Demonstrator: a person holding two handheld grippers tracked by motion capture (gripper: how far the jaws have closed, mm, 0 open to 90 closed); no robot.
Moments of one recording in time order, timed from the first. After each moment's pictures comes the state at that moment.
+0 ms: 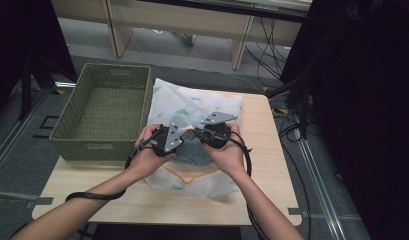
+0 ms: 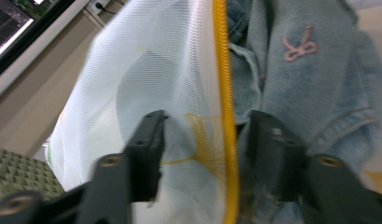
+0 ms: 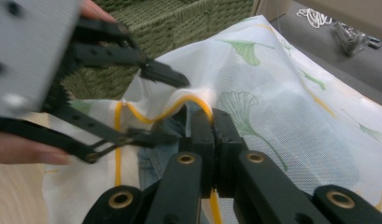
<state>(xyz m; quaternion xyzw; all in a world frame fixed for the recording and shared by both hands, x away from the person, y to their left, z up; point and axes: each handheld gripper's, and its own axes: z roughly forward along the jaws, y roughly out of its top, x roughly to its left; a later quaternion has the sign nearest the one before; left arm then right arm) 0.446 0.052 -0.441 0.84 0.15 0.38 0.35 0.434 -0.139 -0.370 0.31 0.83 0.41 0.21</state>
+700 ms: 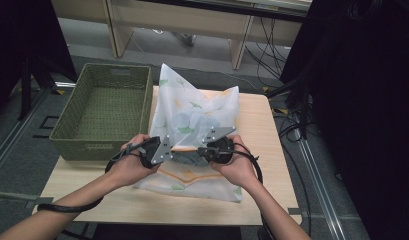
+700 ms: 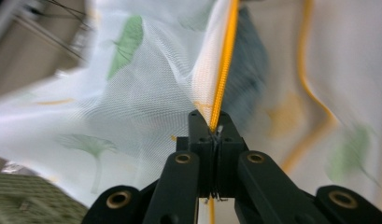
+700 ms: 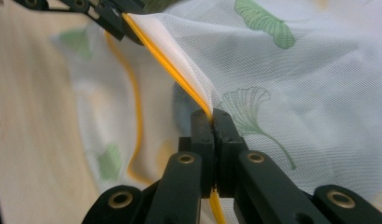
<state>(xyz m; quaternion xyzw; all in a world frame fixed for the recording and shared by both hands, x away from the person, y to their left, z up) 0.394 0.079 -0.417 0.91 0.04 0.29 0.29 0.408 -0.153 -0.390 0.22 0.90 0.33 0.15</state>
